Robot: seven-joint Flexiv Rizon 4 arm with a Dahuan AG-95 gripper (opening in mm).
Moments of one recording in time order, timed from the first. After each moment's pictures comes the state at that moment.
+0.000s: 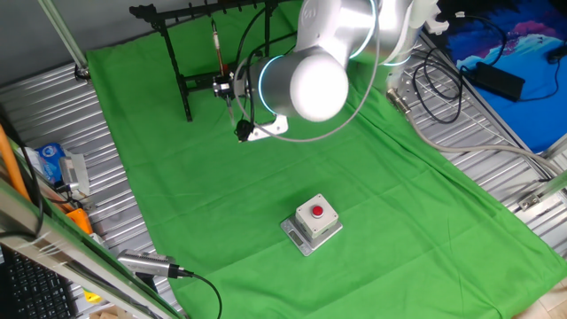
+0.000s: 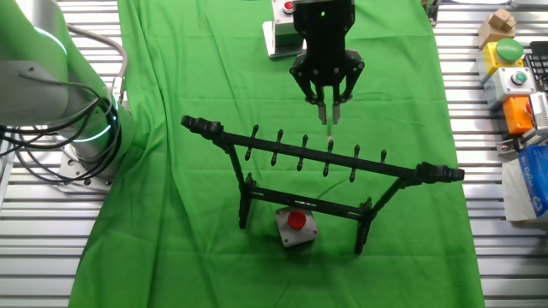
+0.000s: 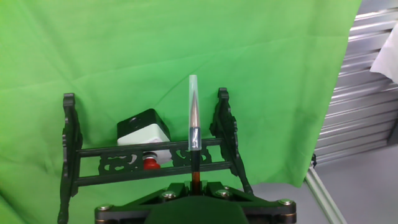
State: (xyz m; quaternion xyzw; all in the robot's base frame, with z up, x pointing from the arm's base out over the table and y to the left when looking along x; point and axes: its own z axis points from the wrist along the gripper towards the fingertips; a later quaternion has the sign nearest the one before) arm 0.458 -0.039 0.222 0.61 -0.69 0.32 0.20
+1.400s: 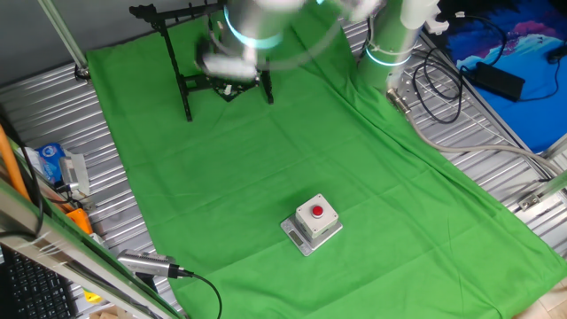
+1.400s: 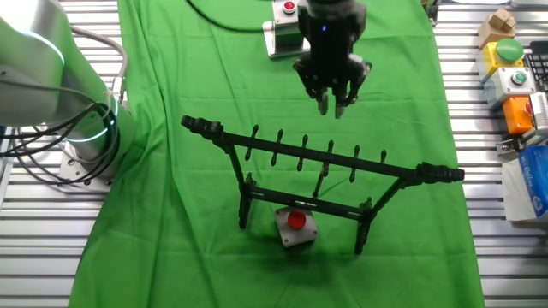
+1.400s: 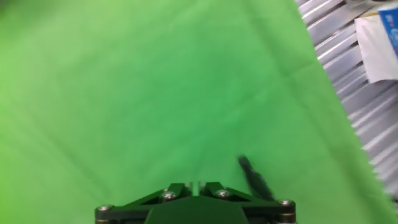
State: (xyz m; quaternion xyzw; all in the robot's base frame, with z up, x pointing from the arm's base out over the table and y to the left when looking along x) arm 0.459 -0.020 0.219 0.45 -0.89 0.10 -0.02
